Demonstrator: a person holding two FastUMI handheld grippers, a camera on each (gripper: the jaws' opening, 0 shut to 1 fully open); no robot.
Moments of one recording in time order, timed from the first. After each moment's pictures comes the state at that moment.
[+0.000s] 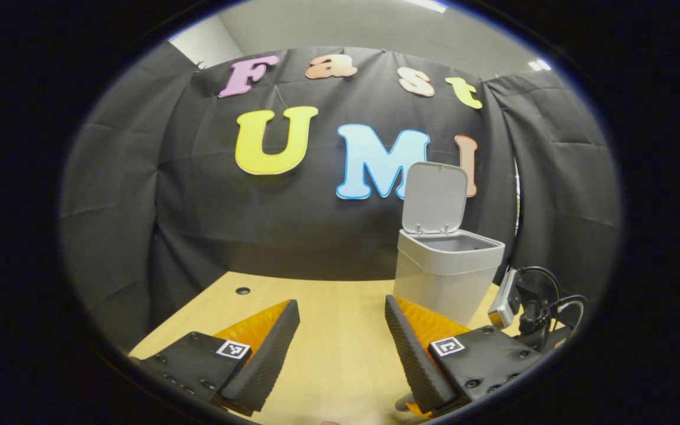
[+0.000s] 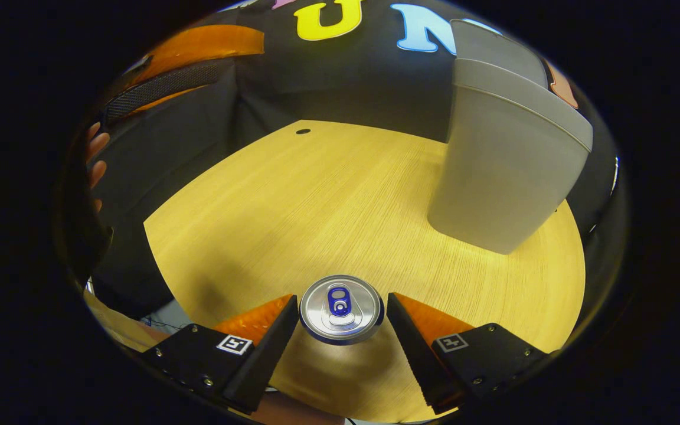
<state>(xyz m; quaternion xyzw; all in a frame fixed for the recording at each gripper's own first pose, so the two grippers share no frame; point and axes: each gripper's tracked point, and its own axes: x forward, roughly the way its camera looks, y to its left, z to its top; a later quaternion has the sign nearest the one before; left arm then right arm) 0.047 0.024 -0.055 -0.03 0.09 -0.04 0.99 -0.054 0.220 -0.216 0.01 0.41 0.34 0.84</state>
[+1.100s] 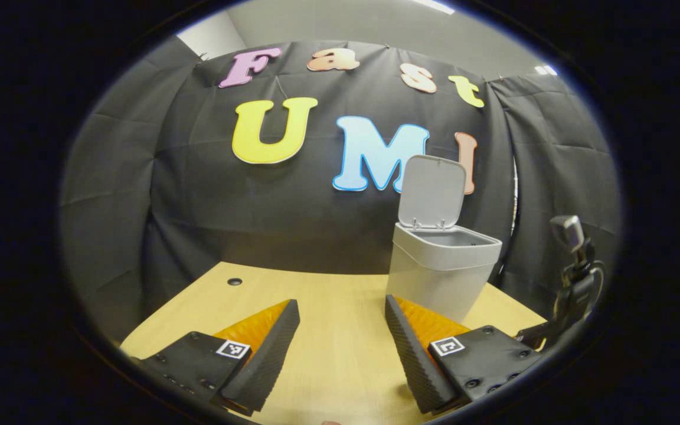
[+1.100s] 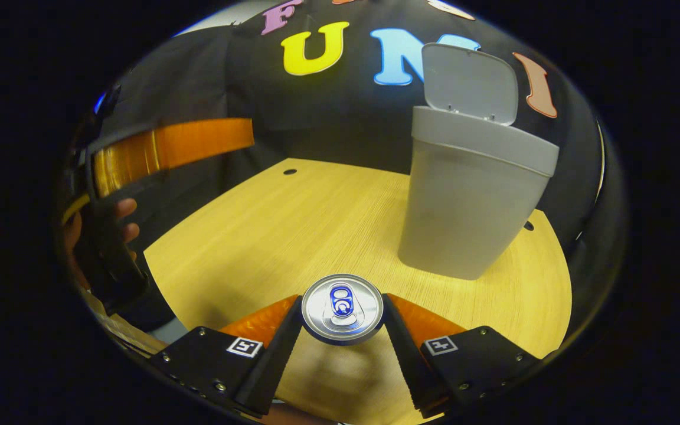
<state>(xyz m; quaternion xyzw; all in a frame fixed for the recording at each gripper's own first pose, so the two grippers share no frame) 0.050 0.013 -0.067 -0.05 0.11 -0.06 0.99 -0.014 0.174 -0.148 0.06 0.32 0.30 0.90</state>
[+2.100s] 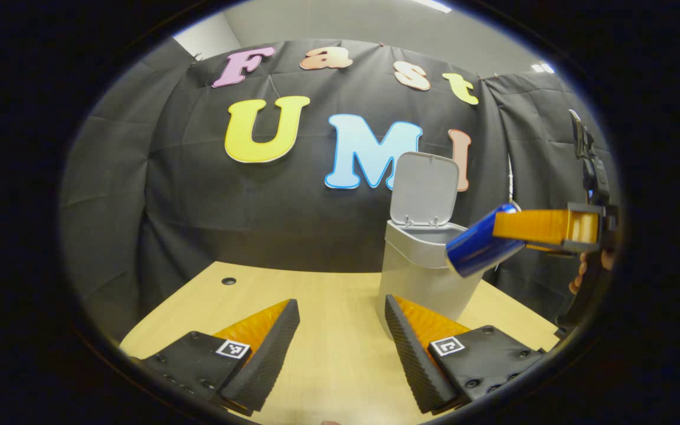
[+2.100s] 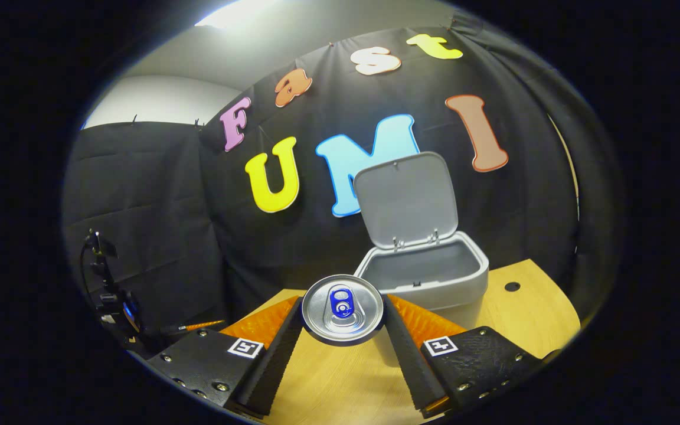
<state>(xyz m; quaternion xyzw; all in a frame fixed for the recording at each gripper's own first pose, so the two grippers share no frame) 0.049 -0.001 -0.070 -0.04 0.11 -0.07 0.99 0.086 0.081 0.012 0.24 0.07 0.22 0.94</state>
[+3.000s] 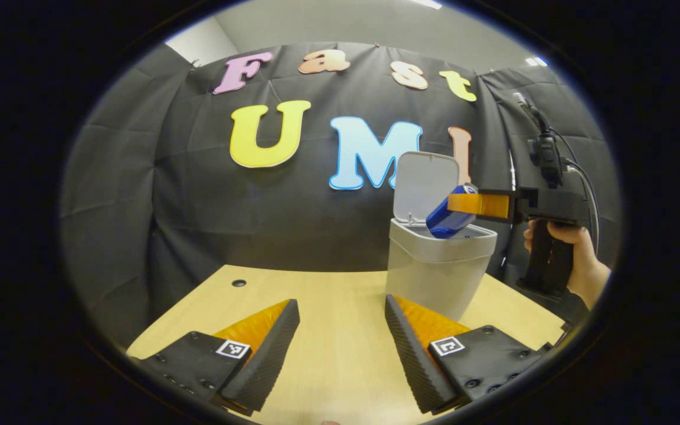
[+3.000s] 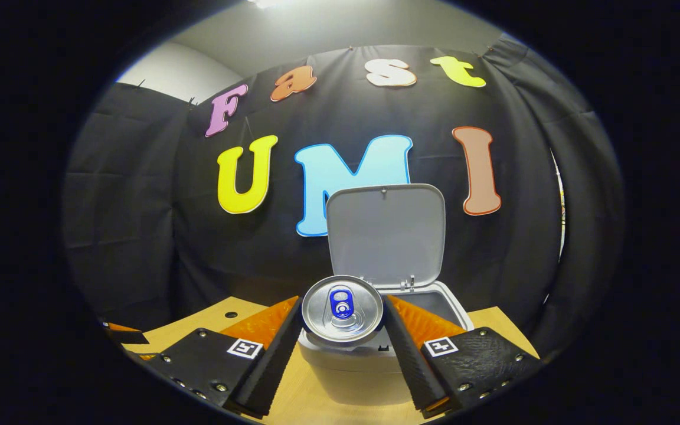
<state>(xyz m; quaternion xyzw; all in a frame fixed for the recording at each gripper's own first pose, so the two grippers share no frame) 0.031 0.008 -0.067 -0.03 0.11 -0.05 0.99 0.171 0.083 0.003 0.13 0.06 0.14 0.98</state>
